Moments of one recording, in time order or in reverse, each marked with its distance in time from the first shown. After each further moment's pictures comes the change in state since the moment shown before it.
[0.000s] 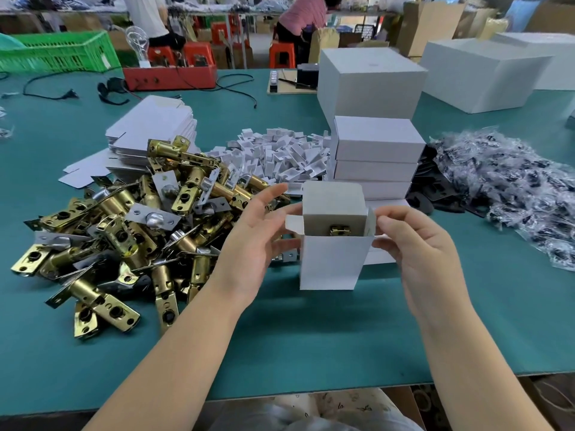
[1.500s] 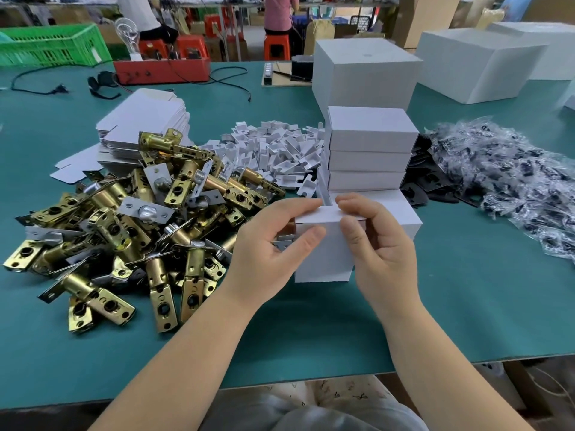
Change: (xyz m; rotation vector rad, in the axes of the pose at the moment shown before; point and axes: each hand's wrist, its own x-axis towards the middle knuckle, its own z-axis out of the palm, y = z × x) left_hand -0.014 -0.009 0.016 0.635 -0.033 0.474; right_hand -0.013 0.019 0.028 -0.132 -0.008 -0.364
